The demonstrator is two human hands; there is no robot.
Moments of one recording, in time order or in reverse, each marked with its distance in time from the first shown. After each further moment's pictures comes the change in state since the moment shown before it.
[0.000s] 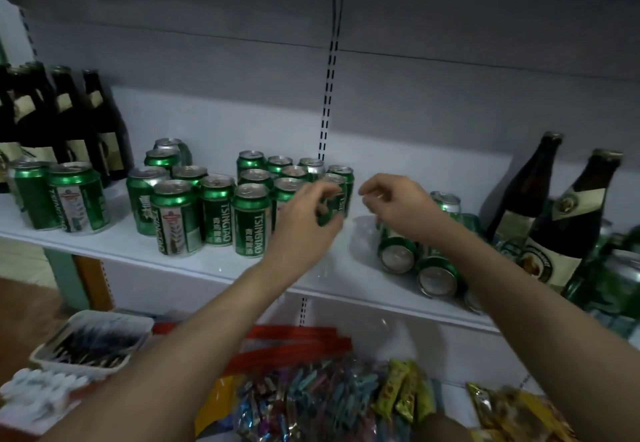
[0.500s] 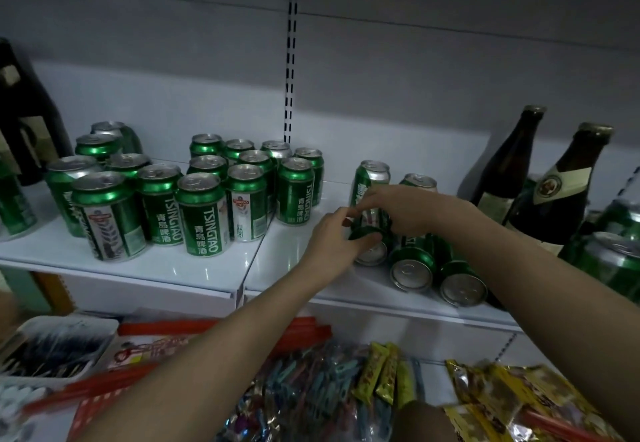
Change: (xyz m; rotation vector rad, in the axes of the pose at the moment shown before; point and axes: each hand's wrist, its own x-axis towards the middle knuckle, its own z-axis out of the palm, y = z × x) left_hand 0.015 -0.012 0.116 -0.215 -0.302 -0.353; right_hand 0.017 0.061 -0.030 -0.695 -0.547 -0.049
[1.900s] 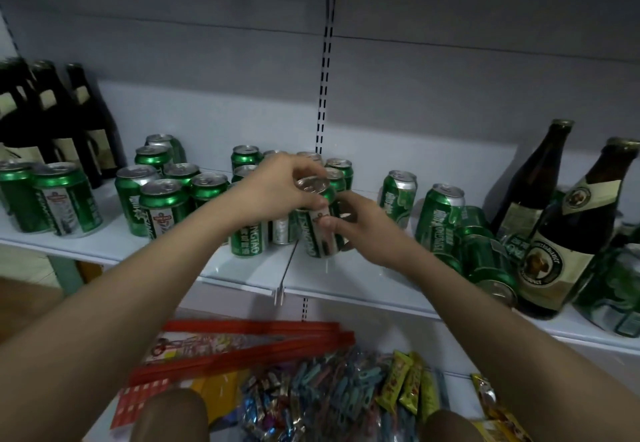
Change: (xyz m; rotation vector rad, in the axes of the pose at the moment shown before) left_hand -0.024 0.064 -0.160 0.427 -0.044 0.140; right_hand 0.017 -0.093 0.030 0.987 0.437 -0.107
